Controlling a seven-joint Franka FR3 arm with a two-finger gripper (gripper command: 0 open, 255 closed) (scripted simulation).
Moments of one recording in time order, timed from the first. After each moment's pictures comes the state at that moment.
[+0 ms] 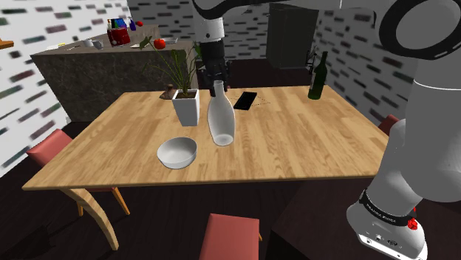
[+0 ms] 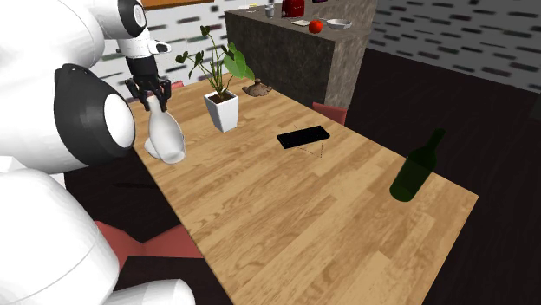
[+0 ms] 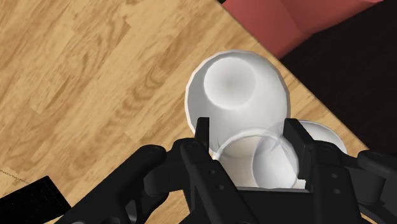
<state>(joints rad) 0.31 0.22 -0.08 -1.44 0.05 1.53 0.30</state>
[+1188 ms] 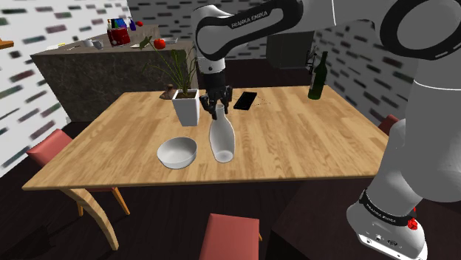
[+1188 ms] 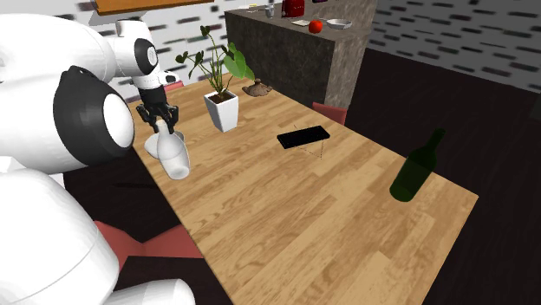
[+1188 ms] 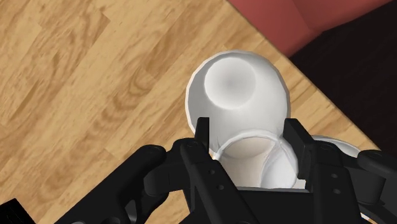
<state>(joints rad) 0.31 0.22 -0.07 -1.68 0.05 1.77 0.30</state>
